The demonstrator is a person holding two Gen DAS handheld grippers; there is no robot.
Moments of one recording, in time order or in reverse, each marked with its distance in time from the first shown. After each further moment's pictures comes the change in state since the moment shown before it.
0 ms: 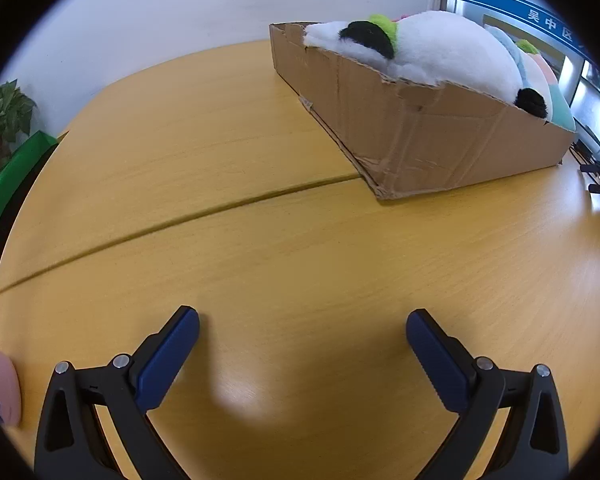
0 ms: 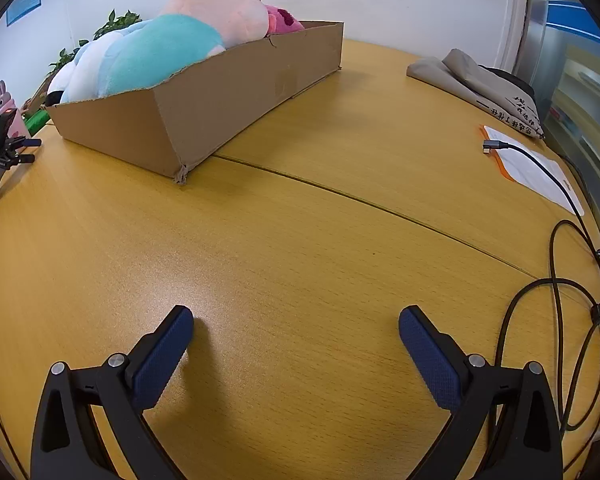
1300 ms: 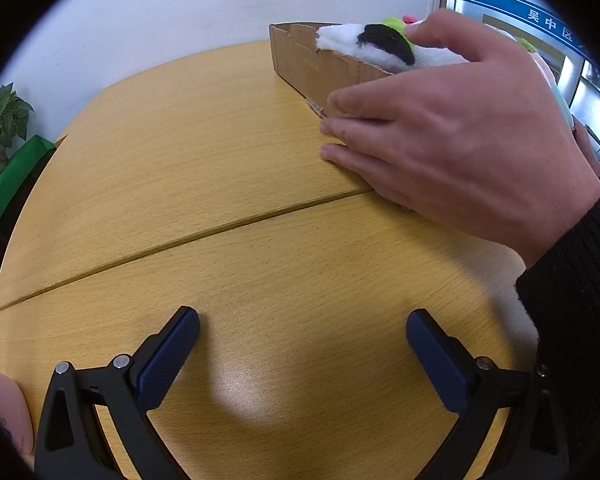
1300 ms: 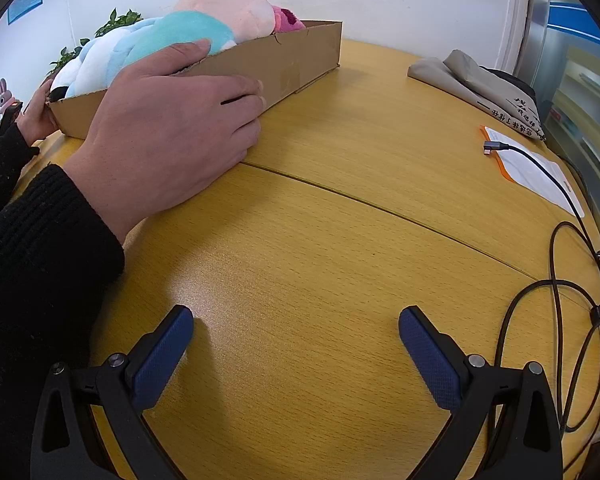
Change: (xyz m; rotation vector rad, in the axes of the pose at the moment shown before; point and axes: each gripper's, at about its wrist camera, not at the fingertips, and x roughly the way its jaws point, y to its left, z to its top) left arm -0.002 0.022 0.010 0.006 -0.003 0.002; right arm 0.001 -0.003 0.001 -0.002 -0.002 0.001
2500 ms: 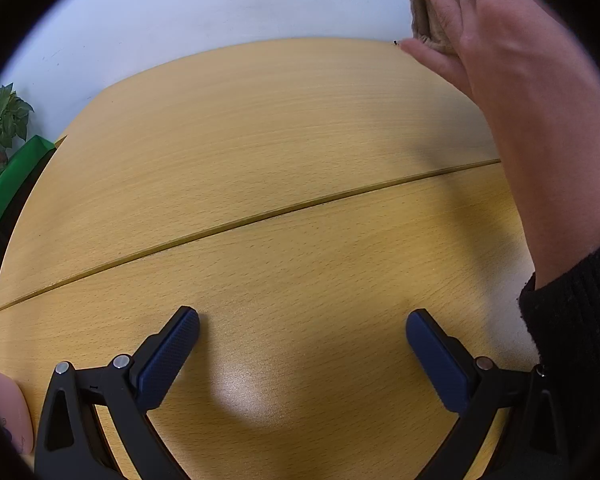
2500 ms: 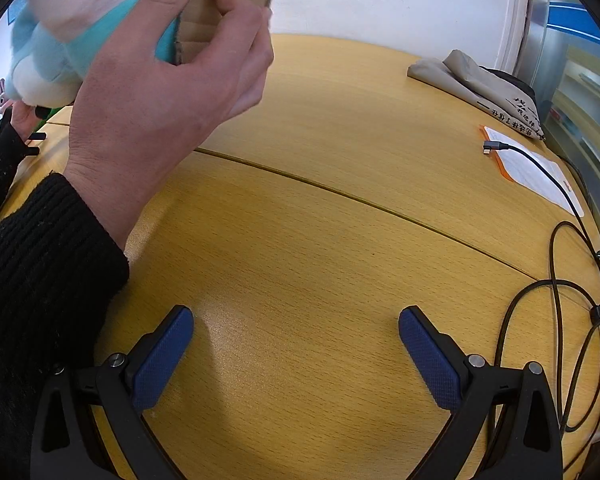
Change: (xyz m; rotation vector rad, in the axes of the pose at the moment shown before) left arm -0.004 -0.003 -0.001 0.001 -0.001 0.000; right arm 0.000 -0.001 -0.001 -0.001 0.000 0.001
